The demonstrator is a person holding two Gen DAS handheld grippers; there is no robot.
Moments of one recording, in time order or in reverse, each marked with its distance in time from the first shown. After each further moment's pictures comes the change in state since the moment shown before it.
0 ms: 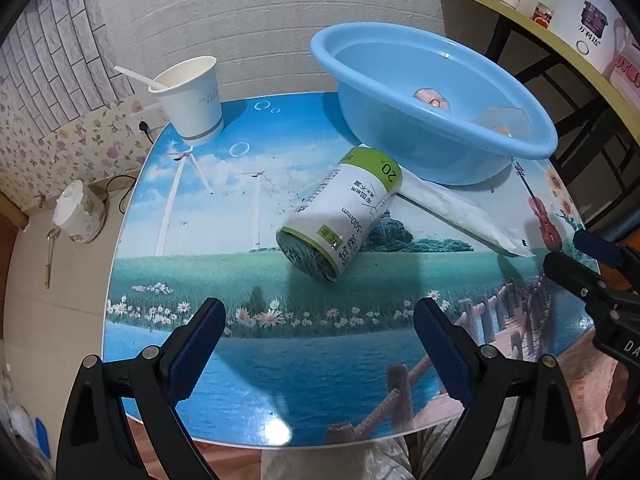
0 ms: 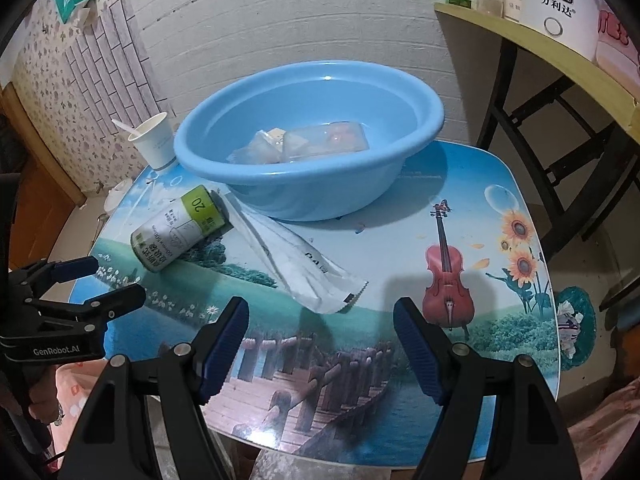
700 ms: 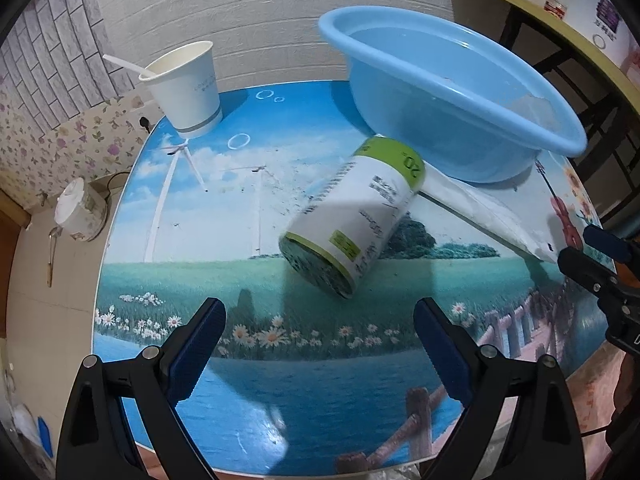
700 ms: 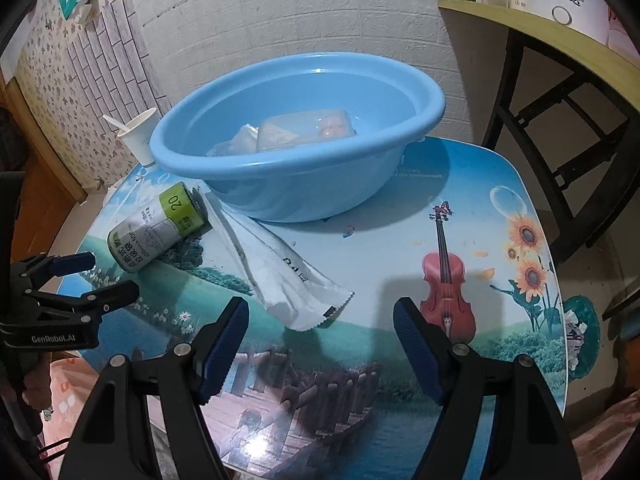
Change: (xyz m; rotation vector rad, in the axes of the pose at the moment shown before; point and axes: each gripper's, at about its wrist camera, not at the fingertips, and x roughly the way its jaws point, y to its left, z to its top) left arm 0.026 0.006 0.009 -0.009 0.019 0.023; right arm 0.024 -0.017 0.001 -0.023 -0.010 0.012
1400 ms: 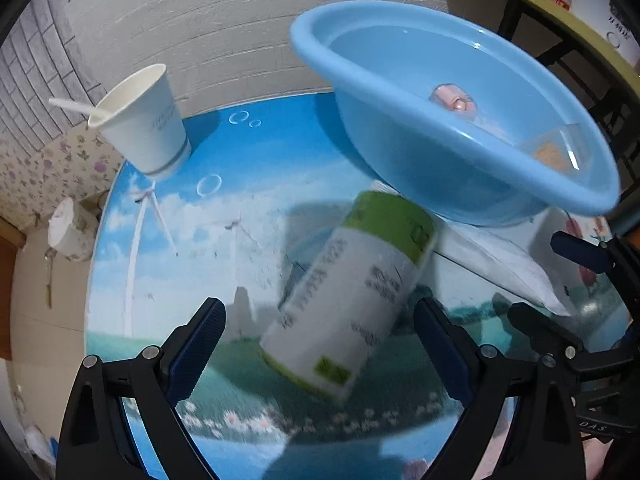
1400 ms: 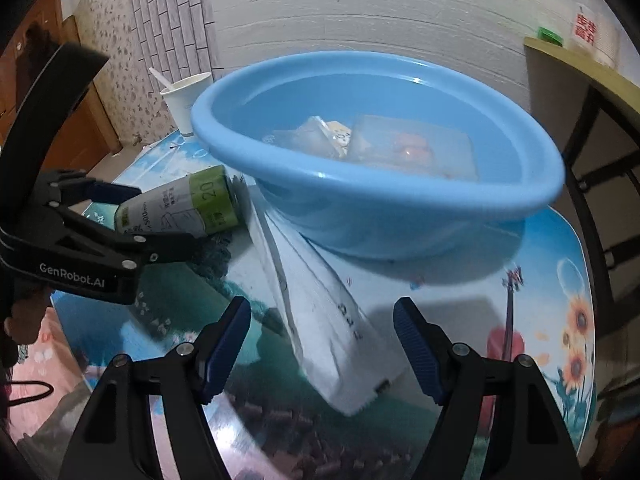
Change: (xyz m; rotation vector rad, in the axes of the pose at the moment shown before) left arm 0.029 -0.010 0.049 0.065 0.027 0.002; right arm 0.045 0.030 0.016 -0.247 -0.020 0.090
